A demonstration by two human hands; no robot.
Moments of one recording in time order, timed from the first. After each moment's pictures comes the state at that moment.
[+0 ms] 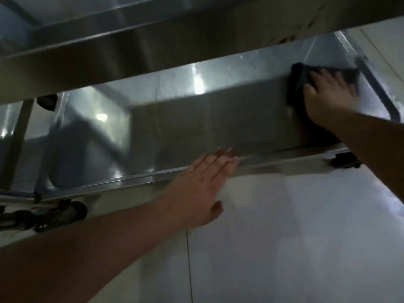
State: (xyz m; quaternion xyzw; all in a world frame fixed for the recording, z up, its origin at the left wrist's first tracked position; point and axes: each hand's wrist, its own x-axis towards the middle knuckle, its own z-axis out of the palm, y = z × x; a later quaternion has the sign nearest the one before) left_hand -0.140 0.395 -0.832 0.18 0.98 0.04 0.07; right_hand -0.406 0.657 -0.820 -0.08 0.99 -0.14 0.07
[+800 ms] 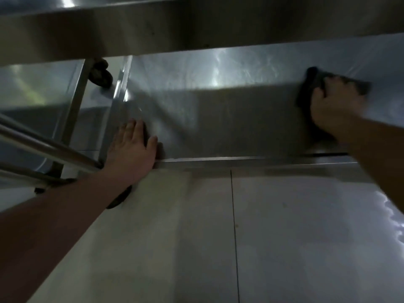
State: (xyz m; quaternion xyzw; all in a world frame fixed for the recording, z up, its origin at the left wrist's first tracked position) left_hand -0.068 0.136 -0.841 -0.30 0.94 0.12 0.06; right_hand -0.359 0.507 -0.830 -0.06 0.99 -0.11 0.04
